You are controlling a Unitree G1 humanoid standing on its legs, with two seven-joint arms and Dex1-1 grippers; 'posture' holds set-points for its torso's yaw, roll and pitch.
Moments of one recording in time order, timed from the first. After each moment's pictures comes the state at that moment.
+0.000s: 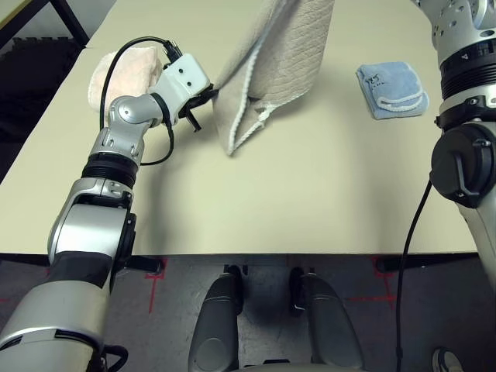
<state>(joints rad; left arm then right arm) -1.07 0.57 -0.10 0.95 0.09 -0.23 -0.71 -1.61 -0.39 -0.22 0.96 0.24 0.17 0.56</state>
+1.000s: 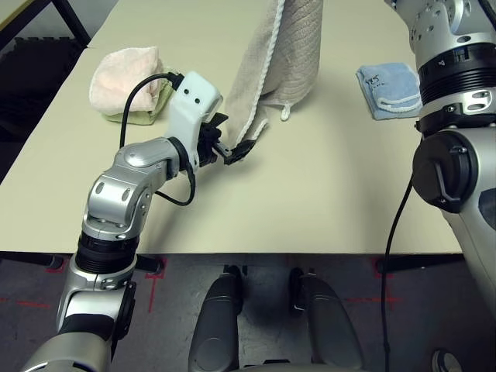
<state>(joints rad) -0.62 0.51 -0.09 -0.23 -0.19 0.85 -0.53 -1.62 -0.35 -0.22 1.01 0.25 0.18 0.53</state>
